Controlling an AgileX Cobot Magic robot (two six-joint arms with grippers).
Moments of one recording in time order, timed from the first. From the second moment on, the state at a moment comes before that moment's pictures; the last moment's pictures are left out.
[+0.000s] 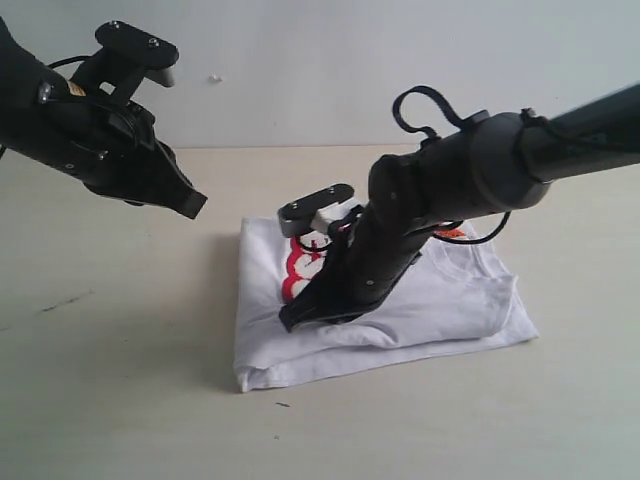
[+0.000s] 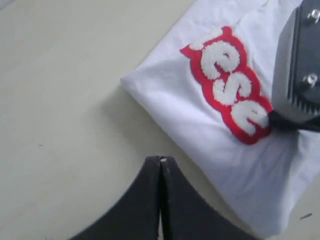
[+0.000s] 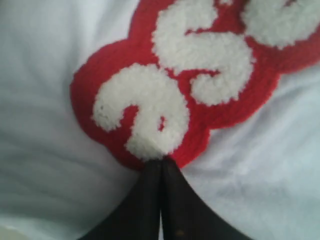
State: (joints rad) left arm -0.45 1.60 -1.13 -0.21 0.54 0.43; right arm 0.48 2.08 -1.25 0.19 0.49 -0.15
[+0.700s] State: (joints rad) left arm -0.57 1.80 -1.09 -0.58 0.57 0.77; right arm 0.26 1.82 -1.05 0.20 0.41 -0.05
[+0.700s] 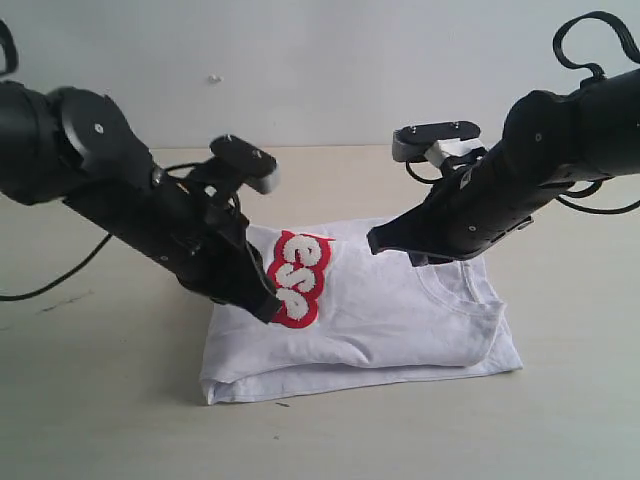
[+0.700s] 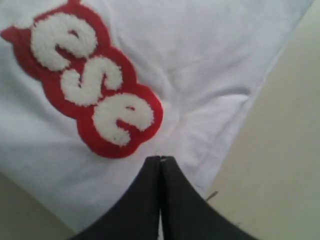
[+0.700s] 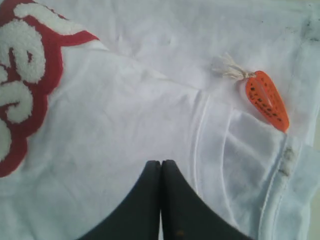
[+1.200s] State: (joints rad) left arm -0.56 1.95 -1.10 -0.30 0.63 0.47; right arm 0.26 1.63 -1.05 0.20 0.44 -0.08
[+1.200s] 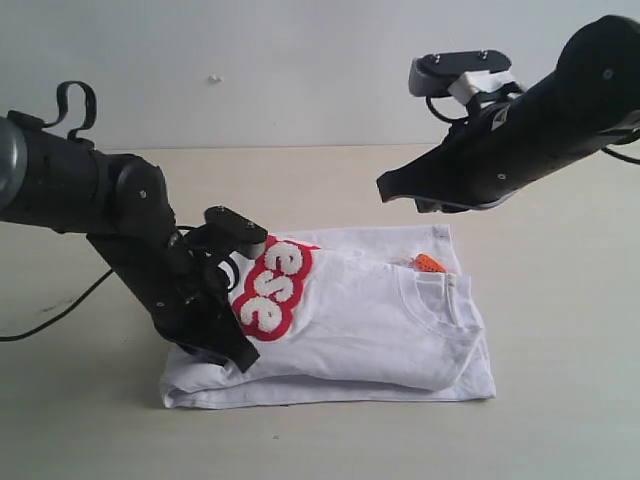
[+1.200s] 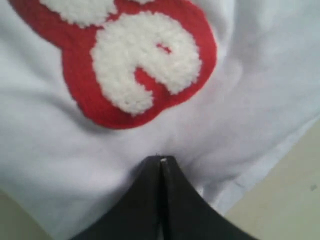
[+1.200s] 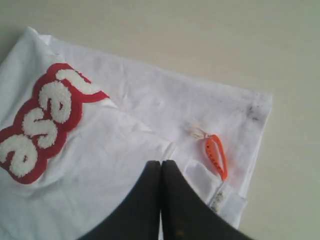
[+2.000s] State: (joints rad) left arm -0.49 1.70 -1.03 -0.36 0.63 0.49; right arm 0.14 1.87 -1.05 0.14 0.50 -0.05
